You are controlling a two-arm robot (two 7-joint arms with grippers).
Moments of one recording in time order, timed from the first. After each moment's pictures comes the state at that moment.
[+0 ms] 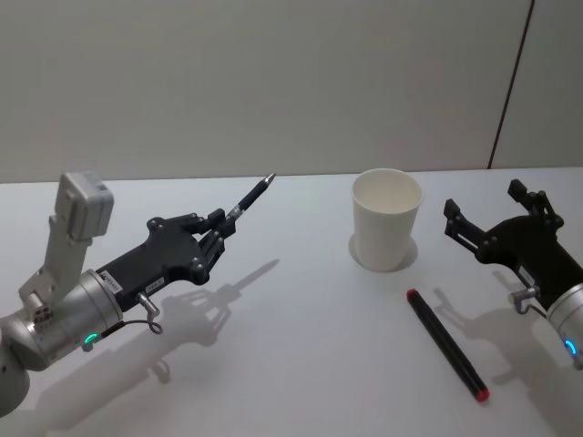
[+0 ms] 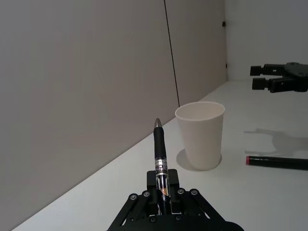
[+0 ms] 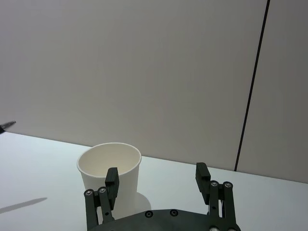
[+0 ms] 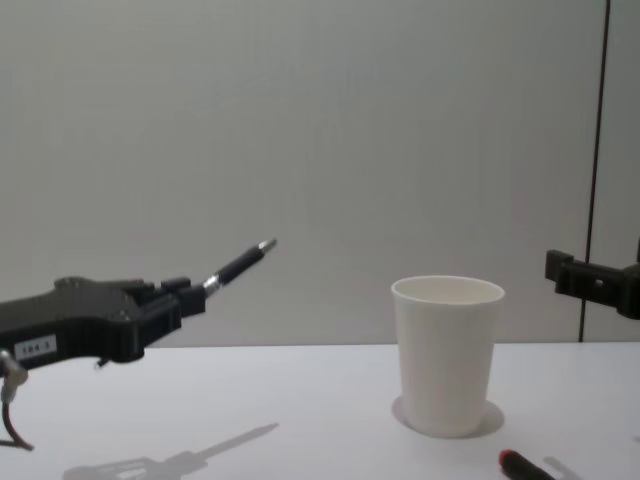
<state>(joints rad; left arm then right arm) -0.21 0.60 0.34 -1.49 -0.52 -0.12 -0.55 -0.01 0.34 -0.23 -1.77 0.29 0.03 0.07</state>
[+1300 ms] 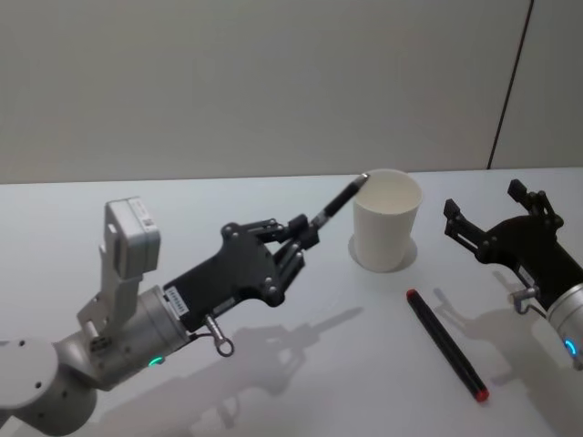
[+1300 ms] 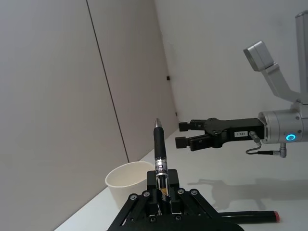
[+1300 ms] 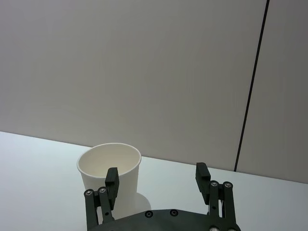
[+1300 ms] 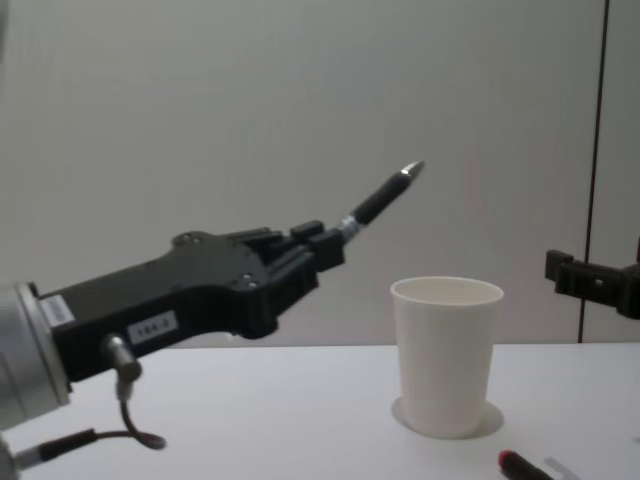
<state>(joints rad) -0.18 0.51 0.40 -1.58 -0.52 -0.26 -0.63 -0.01 0.34 -0.23 -1.77 0.29 0.03 0.07</state>
